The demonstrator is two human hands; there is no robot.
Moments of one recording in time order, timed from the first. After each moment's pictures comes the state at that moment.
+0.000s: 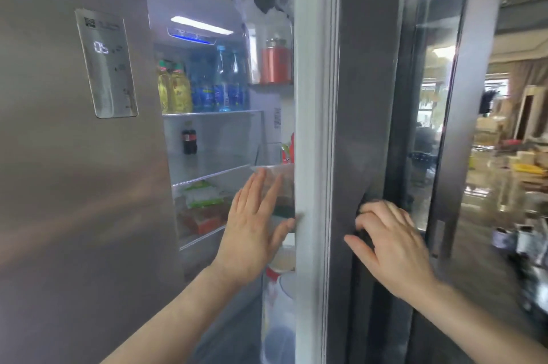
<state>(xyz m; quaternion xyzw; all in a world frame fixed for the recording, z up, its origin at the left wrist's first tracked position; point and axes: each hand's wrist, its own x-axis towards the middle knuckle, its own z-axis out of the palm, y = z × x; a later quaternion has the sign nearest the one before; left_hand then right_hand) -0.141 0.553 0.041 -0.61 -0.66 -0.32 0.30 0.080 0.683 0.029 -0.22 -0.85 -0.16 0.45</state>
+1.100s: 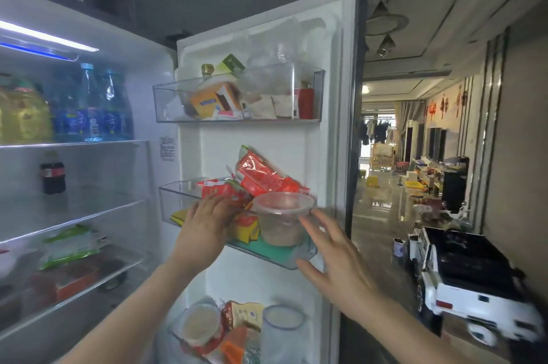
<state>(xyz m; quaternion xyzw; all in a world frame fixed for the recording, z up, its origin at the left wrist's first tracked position) -0.080 0.770 0.064 -0.64 -0.62 -0.35 0.29 0.194 0.805 0.046 -0.29 -0.86 -0.05 0.41</state>
